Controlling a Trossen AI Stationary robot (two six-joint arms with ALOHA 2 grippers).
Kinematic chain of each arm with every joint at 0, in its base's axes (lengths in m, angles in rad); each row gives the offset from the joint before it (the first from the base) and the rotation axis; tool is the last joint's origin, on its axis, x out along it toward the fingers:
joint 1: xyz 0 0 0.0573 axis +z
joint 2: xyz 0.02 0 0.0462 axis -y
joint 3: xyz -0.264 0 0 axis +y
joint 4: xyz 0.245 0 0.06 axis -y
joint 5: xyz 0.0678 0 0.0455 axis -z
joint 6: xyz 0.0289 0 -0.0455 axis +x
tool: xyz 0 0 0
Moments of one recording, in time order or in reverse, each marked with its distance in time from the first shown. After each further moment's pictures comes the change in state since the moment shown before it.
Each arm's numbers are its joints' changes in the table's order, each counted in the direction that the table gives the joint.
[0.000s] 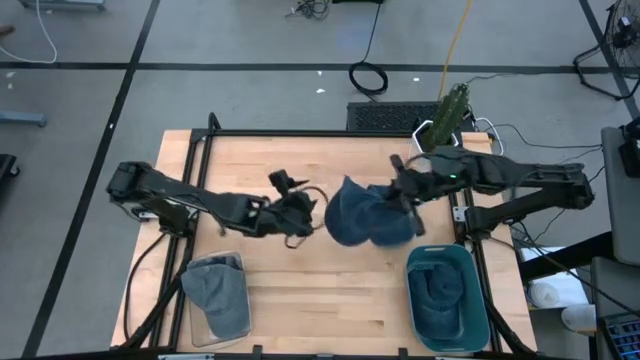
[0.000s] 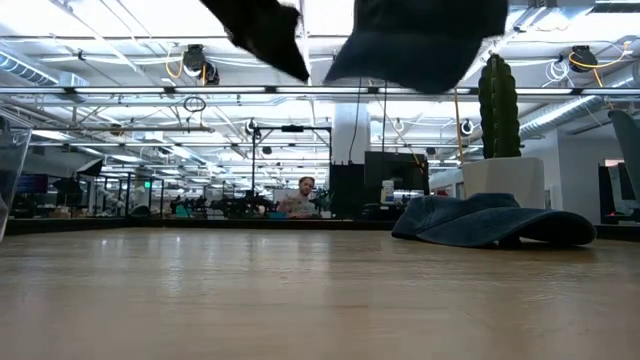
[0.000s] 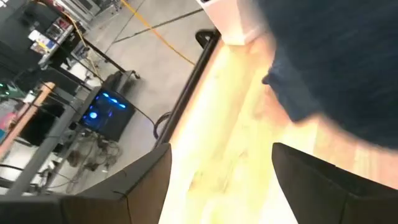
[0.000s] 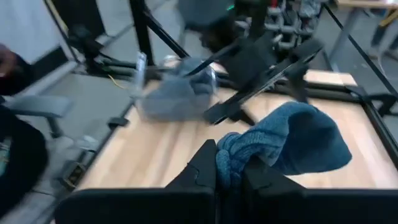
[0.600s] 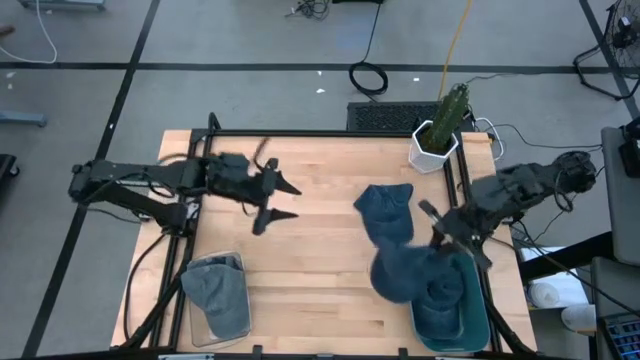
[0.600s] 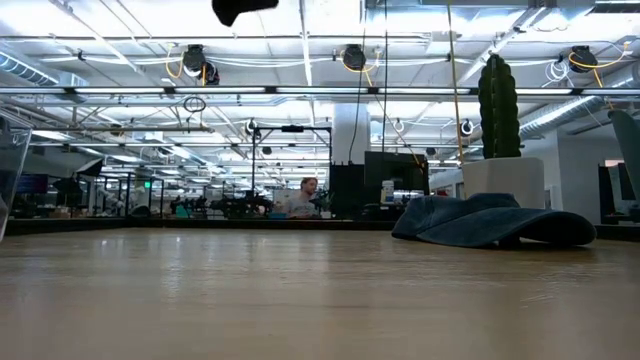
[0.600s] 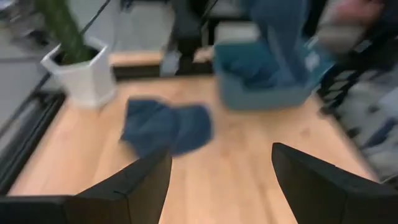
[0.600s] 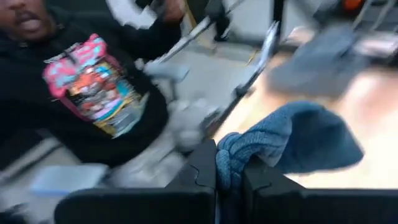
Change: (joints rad) left arm 0.198 0.403 0.126 0.032 0.939 0.011; right arm 0.345 0.174 -0.002 -0.210 -0.140 0.120
